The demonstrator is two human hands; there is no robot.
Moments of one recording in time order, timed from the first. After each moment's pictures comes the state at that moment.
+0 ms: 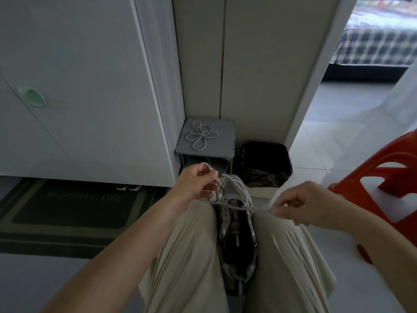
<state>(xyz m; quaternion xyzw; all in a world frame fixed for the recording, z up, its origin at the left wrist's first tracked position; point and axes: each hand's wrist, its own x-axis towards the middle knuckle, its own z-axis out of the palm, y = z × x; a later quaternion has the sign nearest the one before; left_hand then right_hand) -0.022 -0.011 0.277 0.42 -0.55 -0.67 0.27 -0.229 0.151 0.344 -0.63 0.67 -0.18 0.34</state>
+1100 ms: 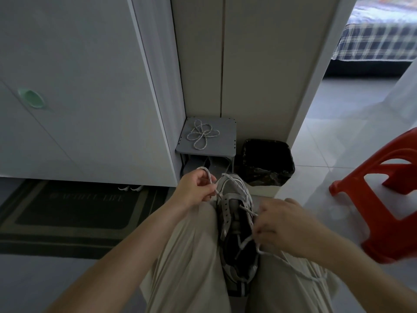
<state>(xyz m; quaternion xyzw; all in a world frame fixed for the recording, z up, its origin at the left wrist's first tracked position) -0.014 -0.008 0.263 0.44 -0.65 -0.57 0.25 -0.177 0.151 0.320 -0.73 0.67 0.03 0.13</state>
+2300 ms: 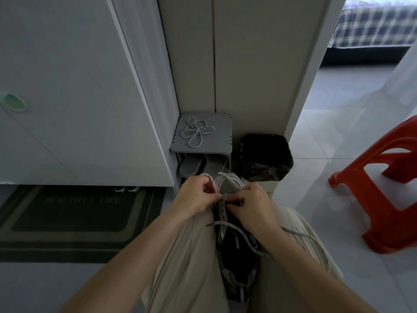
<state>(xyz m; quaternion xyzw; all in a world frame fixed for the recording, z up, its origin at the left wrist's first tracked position) -0.032 -0.009 0.252 0.43 -0.77 -0.43 0.17 -0.155 0.096 0.251 -0.50 0.81 -0.25 0.19</state>
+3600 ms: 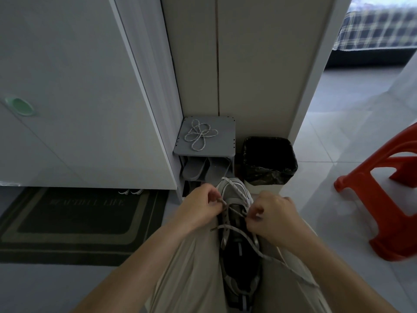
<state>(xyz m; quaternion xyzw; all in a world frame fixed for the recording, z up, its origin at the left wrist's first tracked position) -0.026 0.008 0.262 0.46 -0.79 -0.39 0.09 -0.178 0.119 0.281 -0.59 0.77 -0.15 0.18</state>
